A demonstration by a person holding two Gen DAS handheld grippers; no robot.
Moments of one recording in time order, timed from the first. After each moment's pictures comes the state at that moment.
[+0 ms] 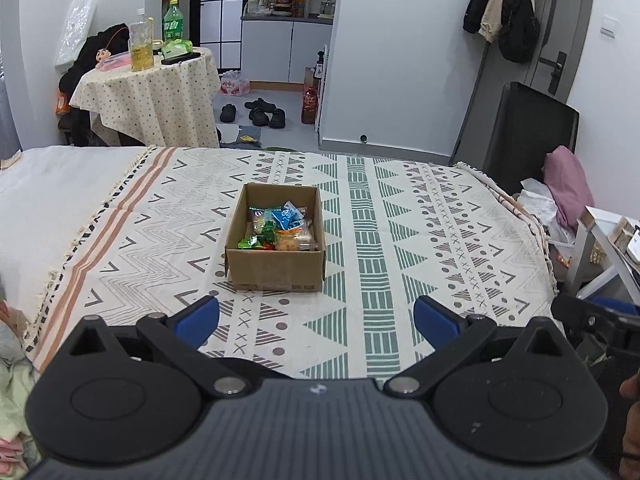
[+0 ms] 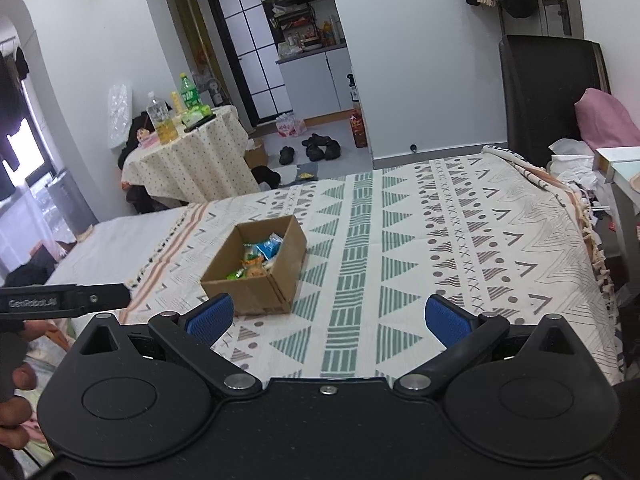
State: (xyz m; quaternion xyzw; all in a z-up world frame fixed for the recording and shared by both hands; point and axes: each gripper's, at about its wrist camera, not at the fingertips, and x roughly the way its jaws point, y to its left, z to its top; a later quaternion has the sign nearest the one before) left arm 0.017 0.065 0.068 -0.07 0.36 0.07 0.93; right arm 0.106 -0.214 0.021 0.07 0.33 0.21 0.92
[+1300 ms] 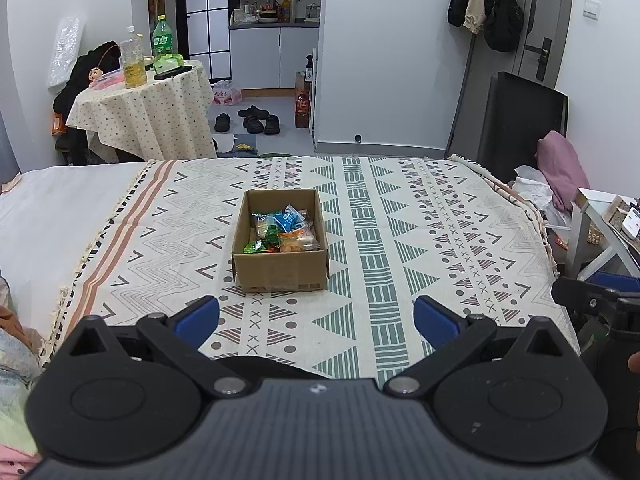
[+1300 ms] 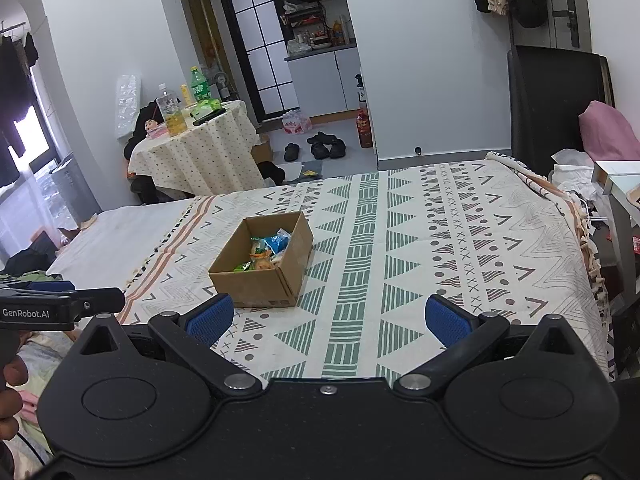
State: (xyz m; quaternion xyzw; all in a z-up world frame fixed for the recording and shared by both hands) left arm 0.002 0.064 0.077 -0.04 0.36 0.06 0.93; right arm 0.091 -0.212 0.034 0.06 0.32 0.22 0.92
